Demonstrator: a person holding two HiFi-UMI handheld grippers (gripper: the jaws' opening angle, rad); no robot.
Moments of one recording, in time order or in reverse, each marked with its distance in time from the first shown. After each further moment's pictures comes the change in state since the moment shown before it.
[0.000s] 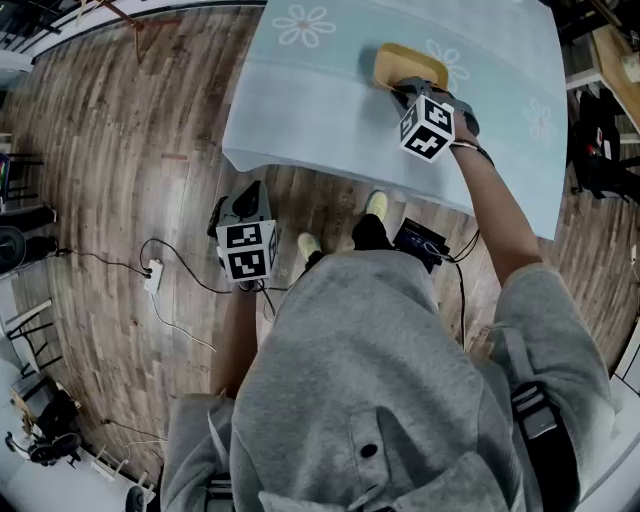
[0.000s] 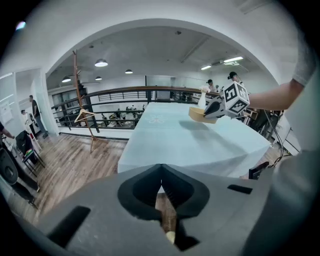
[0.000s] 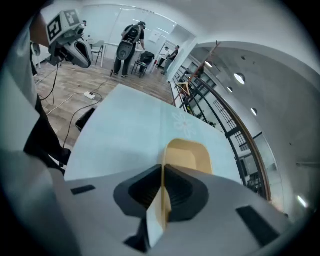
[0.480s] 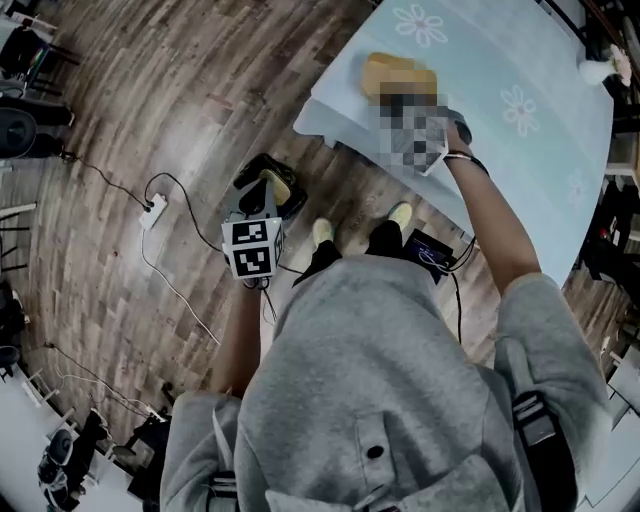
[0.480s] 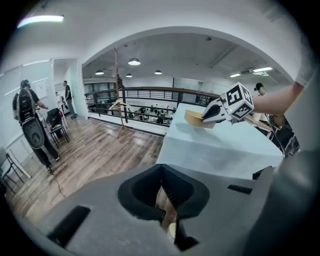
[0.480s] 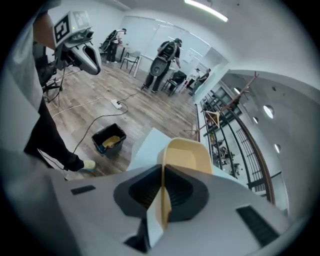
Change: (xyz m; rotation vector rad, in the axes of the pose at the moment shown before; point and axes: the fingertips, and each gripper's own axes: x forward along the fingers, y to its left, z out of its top) left arm -0.101 0.096 -0.104 -0.239 -0.018 0.209; right arm 0.025 0.119 0.211 -0.285 -0.208 0.148
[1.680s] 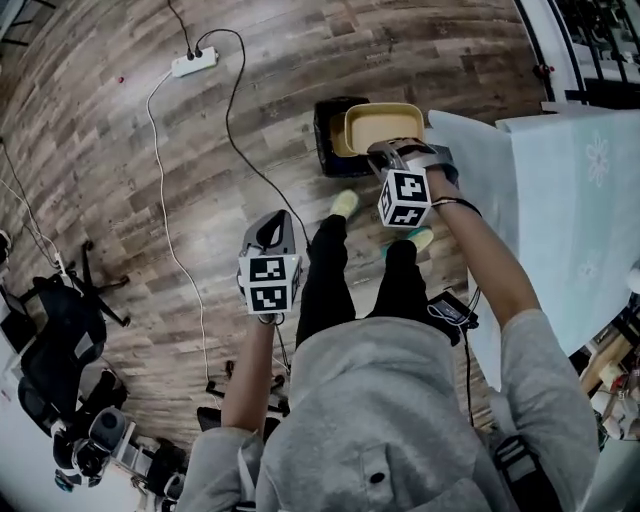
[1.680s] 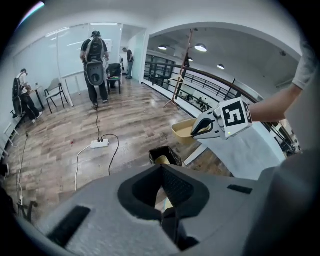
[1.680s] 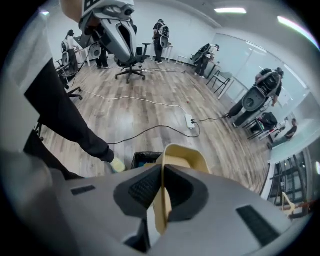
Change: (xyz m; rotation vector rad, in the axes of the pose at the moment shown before) left arm -0.094 0.091 -0.258 -0.599 0.176 0.301; right arm 0.158 0.319 0.211 -0.758 -0.228 0.582
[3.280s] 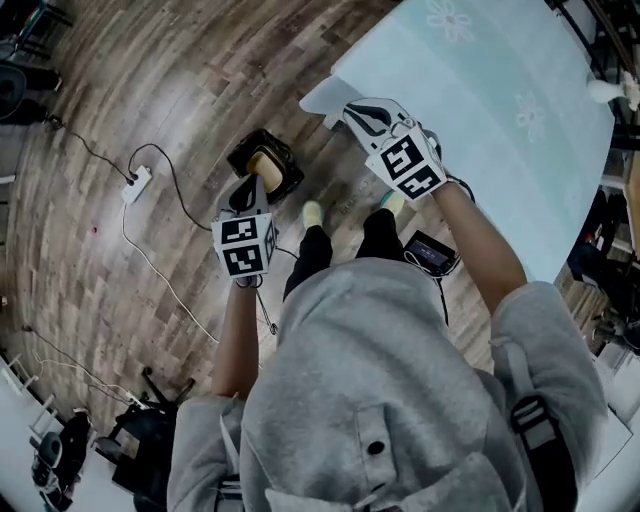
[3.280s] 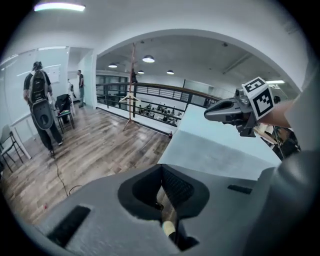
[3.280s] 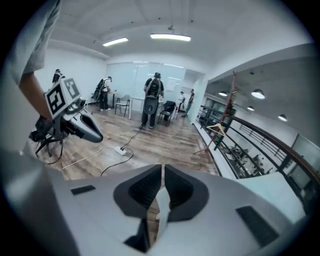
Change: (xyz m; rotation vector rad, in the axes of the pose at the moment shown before) left arm 0.019 -0.155 0.155 0.453 -0.148 -0.296; right arm -0.279 -0.033 -0.124 0.970 -0.257 -0.663
